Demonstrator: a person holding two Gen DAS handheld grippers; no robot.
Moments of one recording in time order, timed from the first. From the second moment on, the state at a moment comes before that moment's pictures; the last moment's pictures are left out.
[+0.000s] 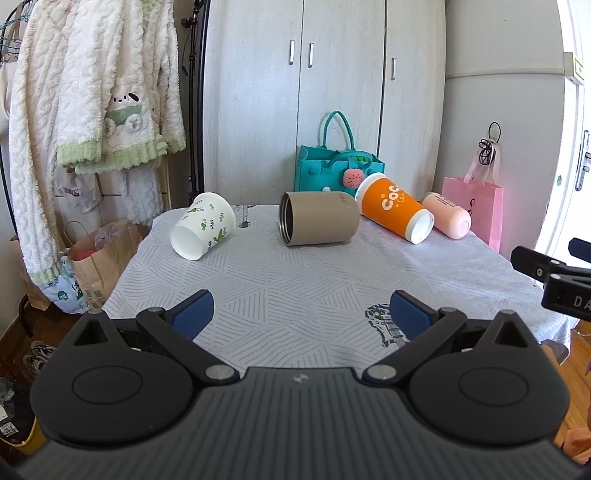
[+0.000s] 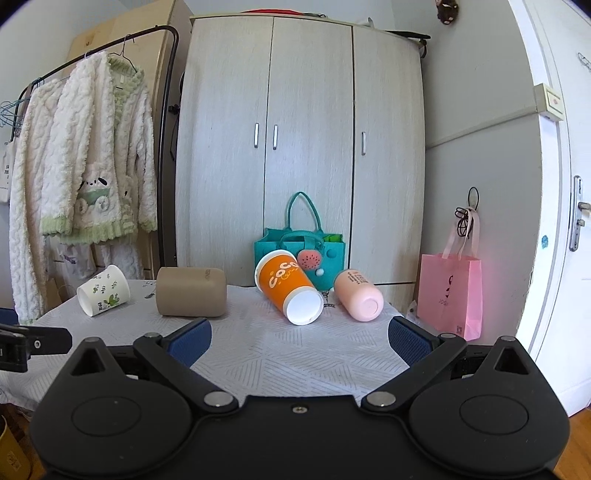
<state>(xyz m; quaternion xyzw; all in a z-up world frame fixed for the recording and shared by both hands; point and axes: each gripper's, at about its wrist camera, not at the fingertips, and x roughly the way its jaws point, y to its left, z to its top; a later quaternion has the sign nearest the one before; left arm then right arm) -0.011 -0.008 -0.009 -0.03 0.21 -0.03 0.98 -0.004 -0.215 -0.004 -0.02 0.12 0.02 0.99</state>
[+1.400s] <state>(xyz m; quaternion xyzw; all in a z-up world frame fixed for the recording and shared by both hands) 0.001 0.000 -0.006 -0.05 0.25 -0.02 0.97 -0.001 -0.213 0.000 -0.06 0.16 0.02 0.99</state>
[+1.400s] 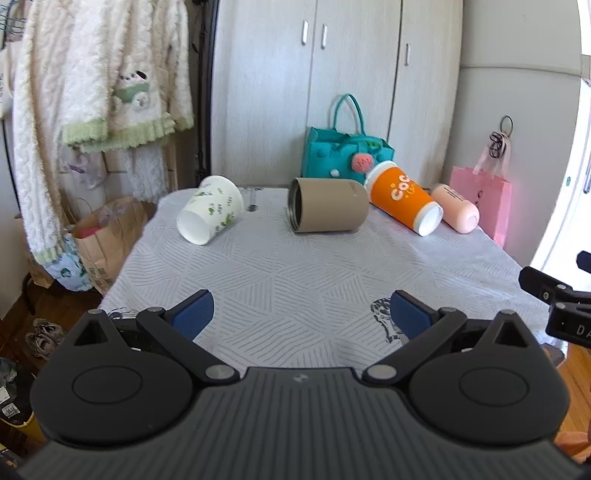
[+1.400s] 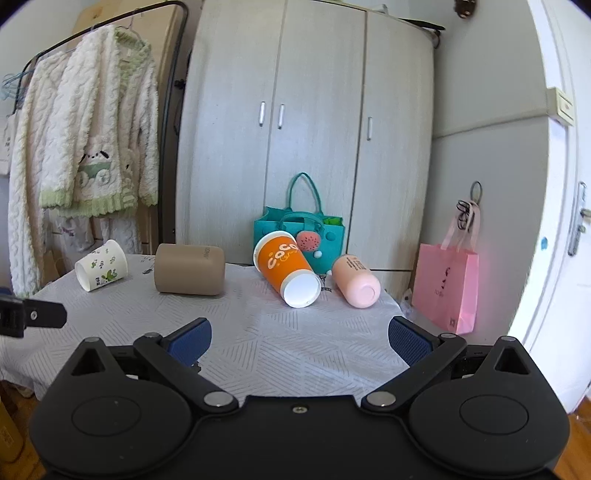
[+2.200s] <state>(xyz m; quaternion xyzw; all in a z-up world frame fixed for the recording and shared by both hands) 0.126 -0.058 0.053 -0.02 0.34 -0.12 0.93 0.108 -0.252 0.054 -0.09 0.26 0.23 0.93</state>
